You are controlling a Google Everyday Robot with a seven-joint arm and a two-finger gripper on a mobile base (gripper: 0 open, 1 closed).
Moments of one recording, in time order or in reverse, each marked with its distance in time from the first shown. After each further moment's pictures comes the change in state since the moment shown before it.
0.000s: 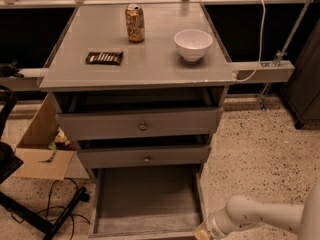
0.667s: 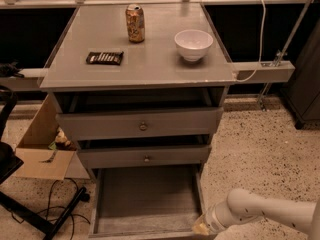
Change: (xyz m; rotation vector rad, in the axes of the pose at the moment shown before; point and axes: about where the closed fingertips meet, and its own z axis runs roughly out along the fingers) arm -0.024 0.002 -0.020 -0.007 -0.033 -0.022
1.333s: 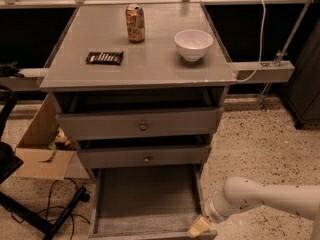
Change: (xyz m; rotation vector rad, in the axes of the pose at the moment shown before) arm -0.040 0.015 -0.057 0.087 0.078 -0.113
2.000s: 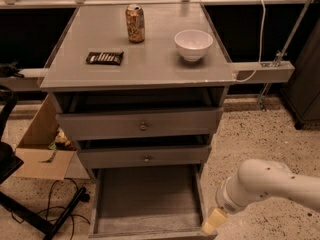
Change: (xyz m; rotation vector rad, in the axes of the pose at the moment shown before) arm -0.029 0.028 -0.139 0.108 0.069 -0.089
